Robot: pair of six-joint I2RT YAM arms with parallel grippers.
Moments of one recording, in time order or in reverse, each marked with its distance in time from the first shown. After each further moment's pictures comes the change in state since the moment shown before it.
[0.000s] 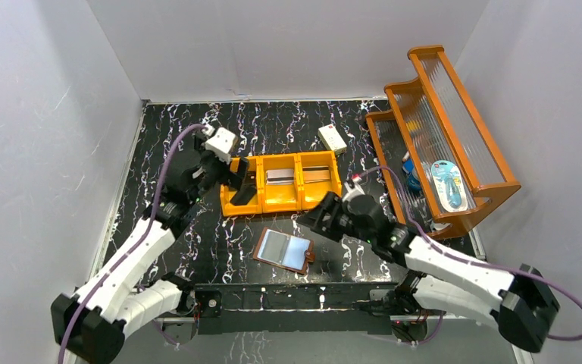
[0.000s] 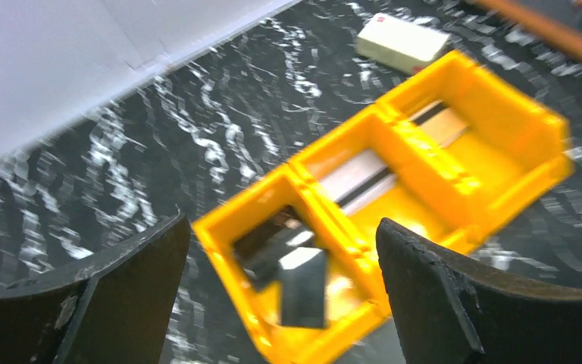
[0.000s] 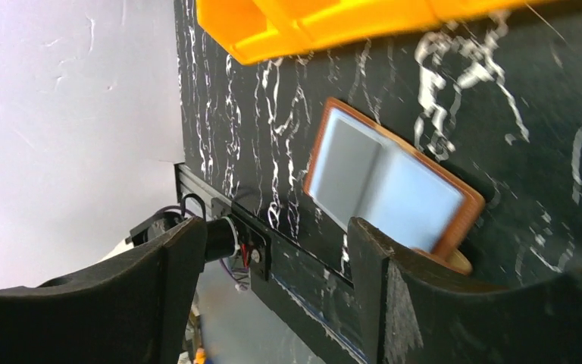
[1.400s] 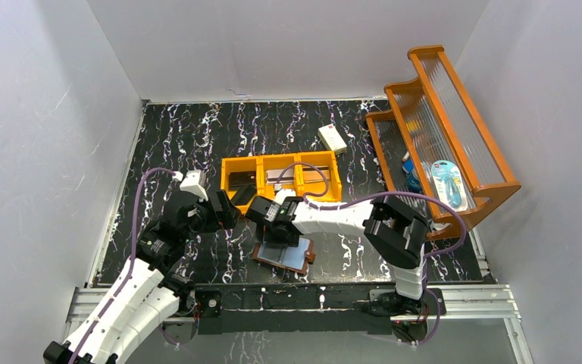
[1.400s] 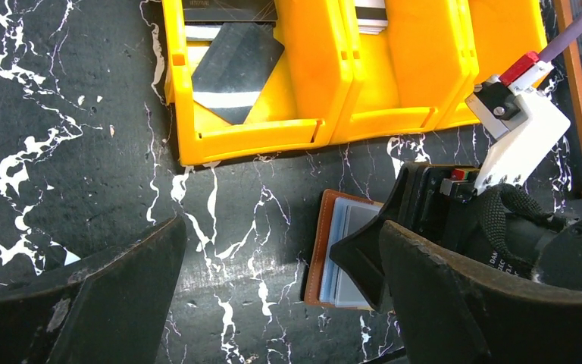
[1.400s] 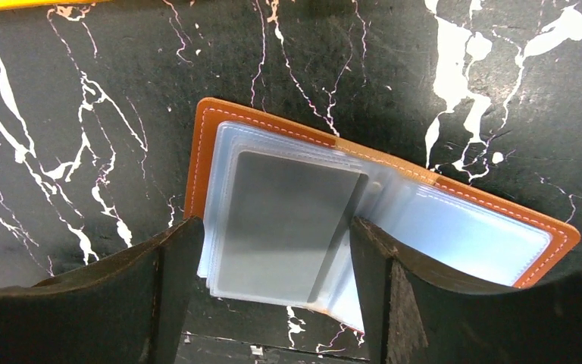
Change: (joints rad) left arm 0.000 -0.389 -0.279 -0.443 -0.071 -0.762; right arm 0.301 1.026 0.892 -0.672 0.297 -0.003
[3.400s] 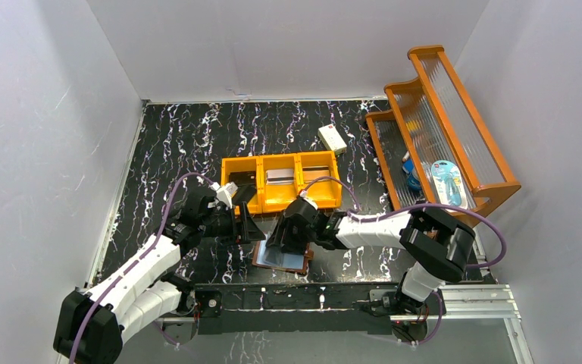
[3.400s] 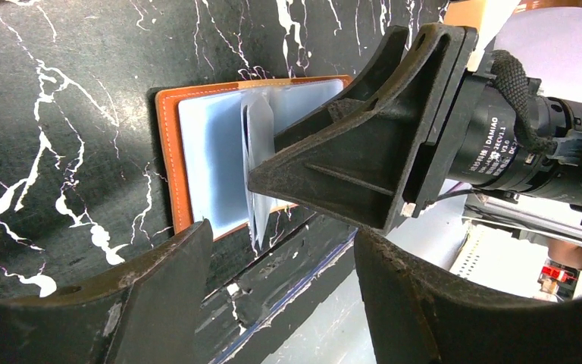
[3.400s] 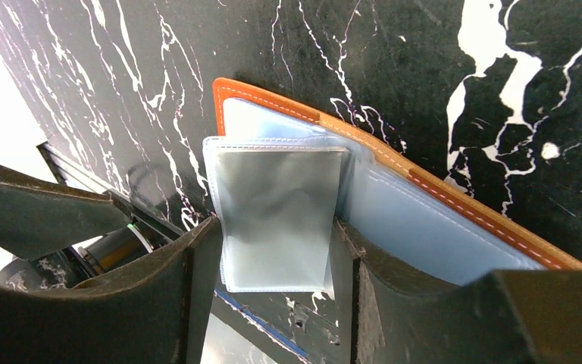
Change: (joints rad) left arm -0.009 0.293 -0.071 0.129 0.583 -0.166; right arm -0.100 -0.285 -0.545 0.668 -0.291 0.077
